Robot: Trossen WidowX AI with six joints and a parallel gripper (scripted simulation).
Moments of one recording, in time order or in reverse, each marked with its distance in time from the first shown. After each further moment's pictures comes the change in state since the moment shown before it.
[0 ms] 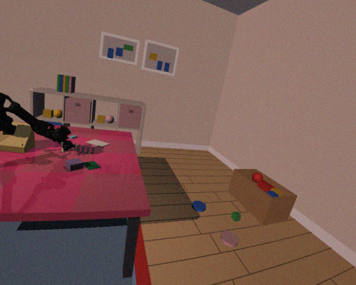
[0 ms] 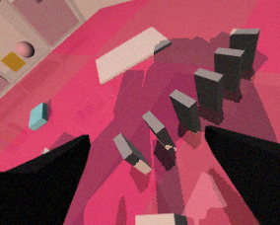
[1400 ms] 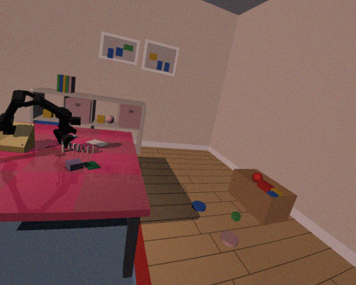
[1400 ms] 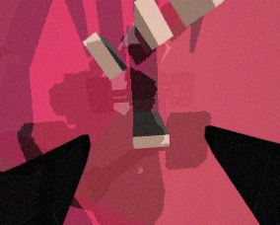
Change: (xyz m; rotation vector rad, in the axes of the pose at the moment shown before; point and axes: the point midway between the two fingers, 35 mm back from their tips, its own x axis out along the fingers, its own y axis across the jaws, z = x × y) arm -0.016 0.011 -0.018 -0.132 0.984 -0.350
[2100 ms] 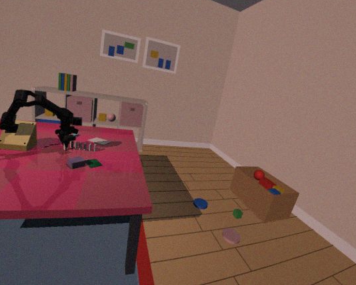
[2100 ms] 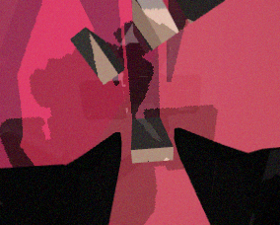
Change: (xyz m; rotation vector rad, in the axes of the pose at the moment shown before) arm 0.016 0.000 0.000 0.000 -0.003 -0.005
